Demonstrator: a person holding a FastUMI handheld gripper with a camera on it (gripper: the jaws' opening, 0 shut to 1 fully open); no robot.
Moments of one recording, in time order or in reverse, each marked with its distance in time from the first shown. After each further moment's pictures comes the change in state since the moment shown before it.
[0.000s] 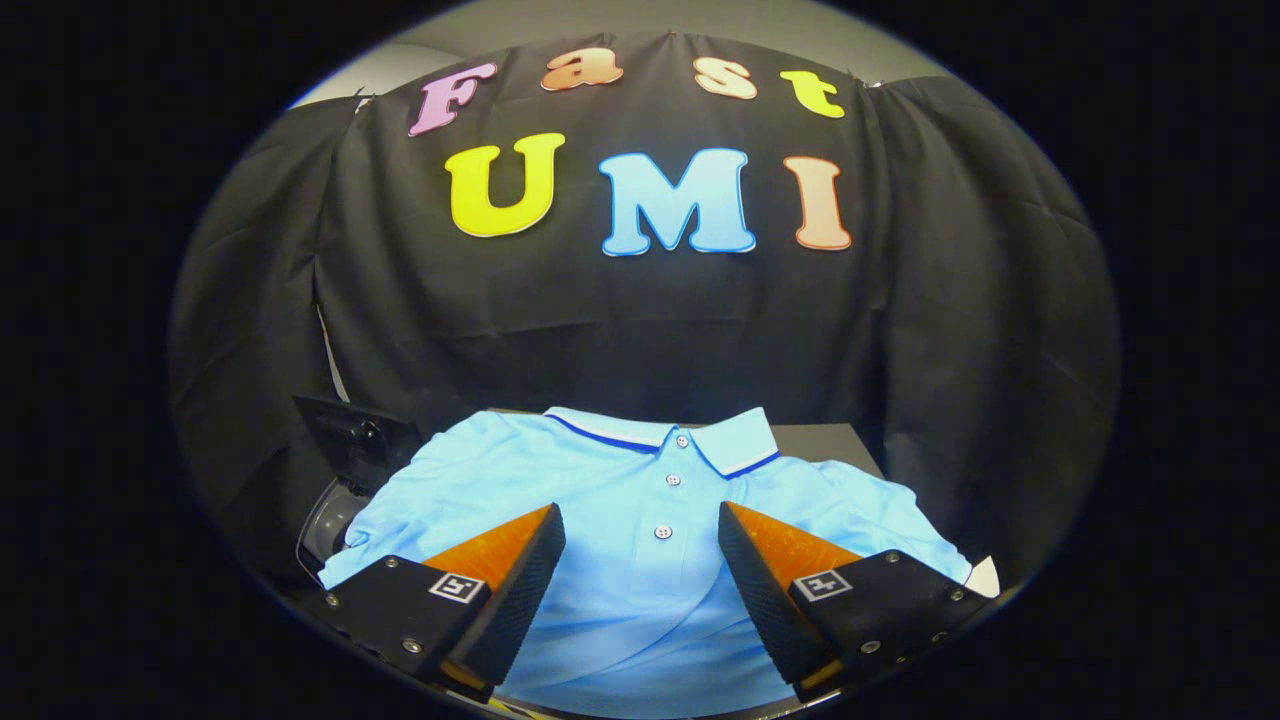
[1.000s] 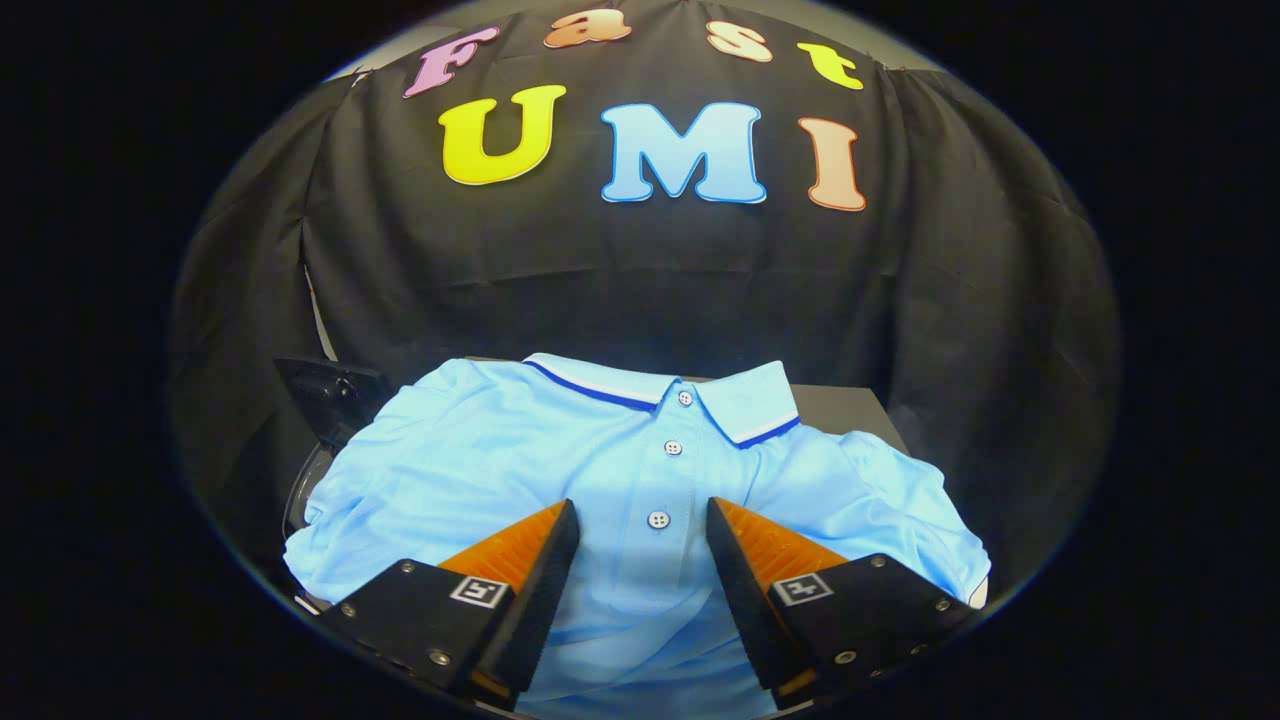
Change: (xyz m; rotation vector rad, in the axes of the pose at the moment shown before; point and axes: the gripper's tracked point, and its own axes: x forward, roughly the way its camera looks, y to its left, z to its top) arm 0.021 -0.006 -0.027 -0.041 0.131 -0.044
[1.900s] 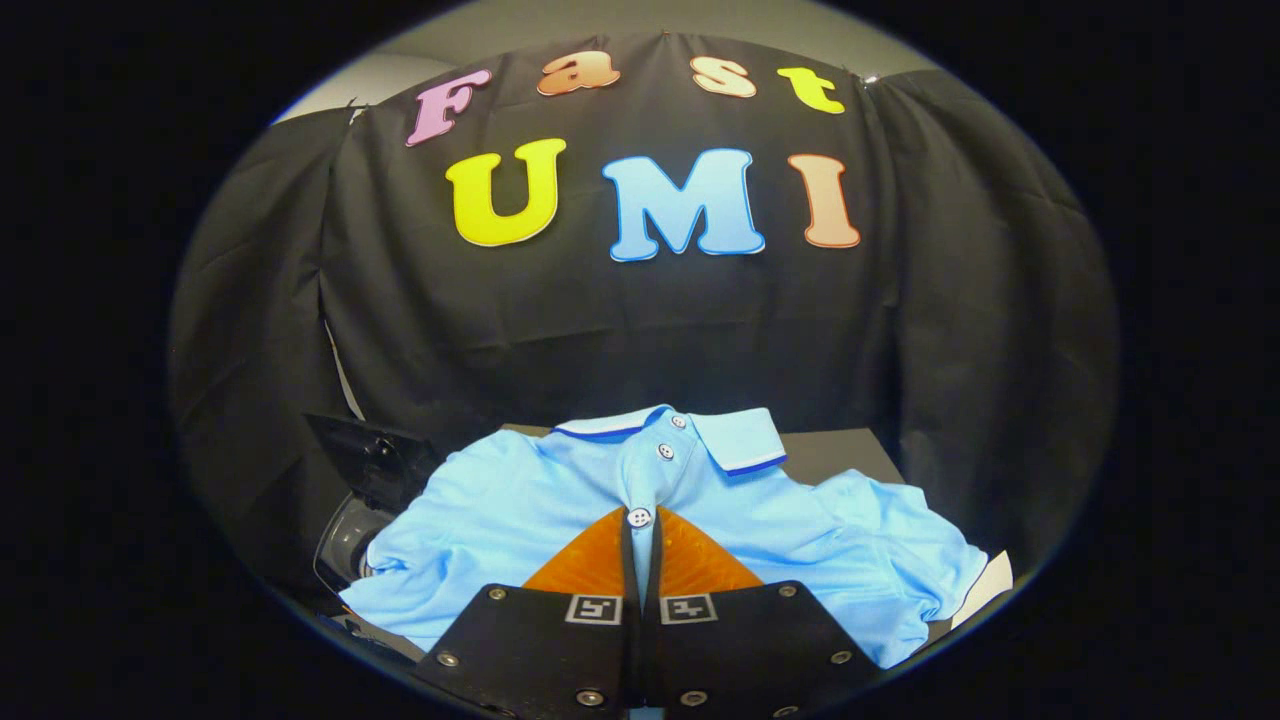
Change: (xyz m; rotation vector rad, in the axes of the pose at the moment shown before) arm -0.041 0.025 0.048 0.057 -0.180 0.072
